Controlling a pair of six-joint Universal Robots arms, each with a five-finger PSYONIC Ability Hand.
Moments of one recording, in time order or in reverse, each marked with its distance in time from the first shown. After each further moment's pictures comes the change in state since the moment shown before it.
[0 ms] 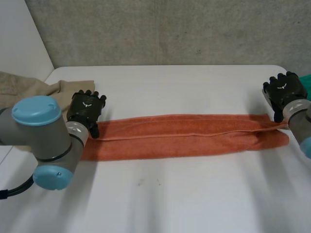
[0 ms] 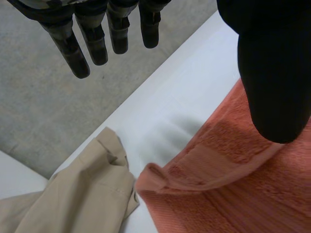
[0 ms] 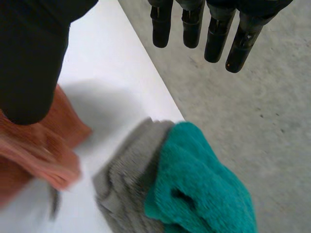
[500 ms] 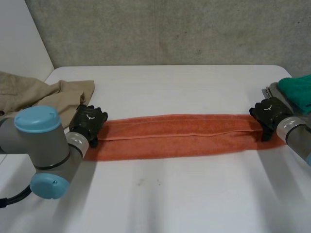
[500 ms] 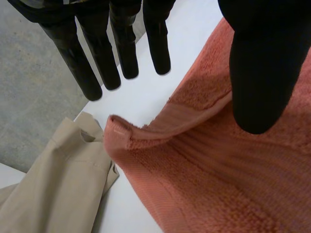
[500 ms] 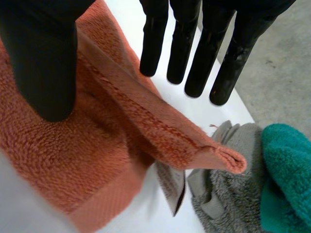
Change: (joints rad) left arm 0.029 -0.043 -0.048 0.002 0.062 0.121; right arm -0.036 0.088 0.024 0.087 -0.168 -0.031; left_hand 0.300 0.274 0.268 0.280 0.264; right_hand 0.345 0.415 0.422 0.399 0.362
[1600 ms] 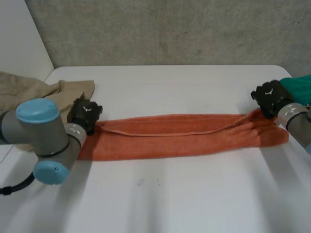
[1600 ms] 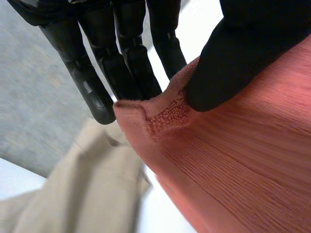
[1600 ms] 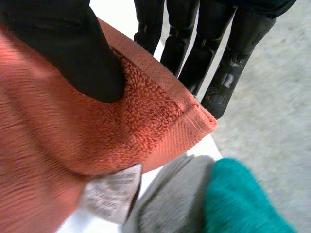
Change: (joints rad) left arm 0.039 -0.078 0.123 0.000 0.017 0.008; right arm -0.007 0.040 -0.127 -0.068 -0.065 -0.003; left_hand 0.643 0.717 0.707 0.714 0.676; right_hand 0.448 0.542 0.546 0.555 0.557
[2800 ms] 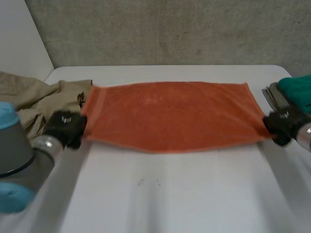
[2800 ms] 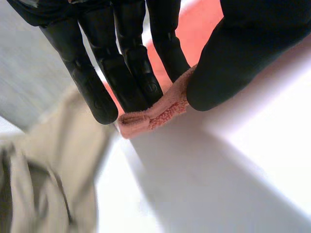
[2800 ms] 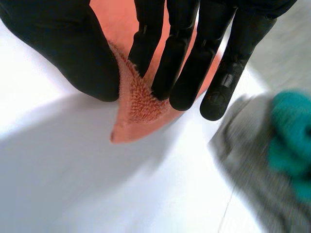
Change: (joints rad) left arm 0.084 0.335 -0.321 -0.086 0.067 -0.171; right arm -0.082 -0.226 0.284 0.204 -0.001 0.064; left_hand 0.001 0.003 0.006 0.005 0.000; right_hand 0.000 0.000 0.002 0.001 0.000
